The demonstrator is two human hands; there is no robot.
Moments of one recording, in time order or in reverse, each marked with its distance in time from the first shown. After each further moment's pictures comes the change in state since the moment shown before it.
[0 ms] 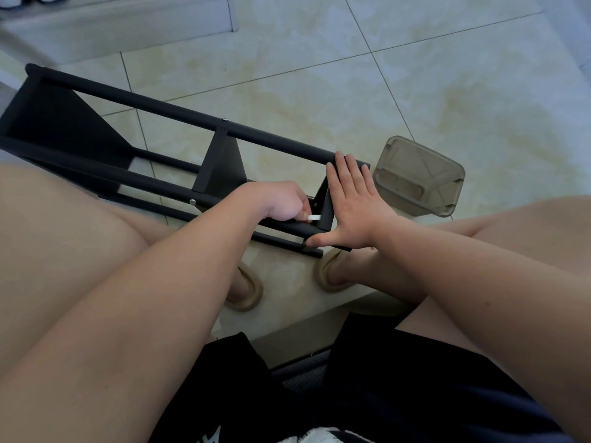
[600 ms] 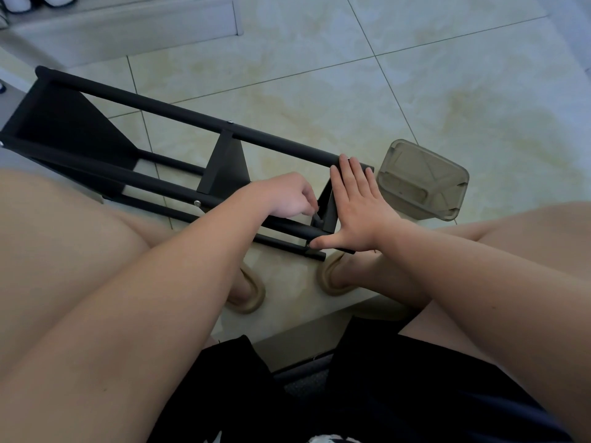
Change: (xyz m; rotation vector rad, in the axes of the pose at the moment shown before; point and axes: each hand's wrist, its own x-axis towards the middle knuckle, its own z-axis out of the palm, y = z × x) left_hand 0.002 0.001 -0.008 -0.050 0.106 0.077; right_hand 0.002 0.002 0.000 0.011 0.004 -0.004
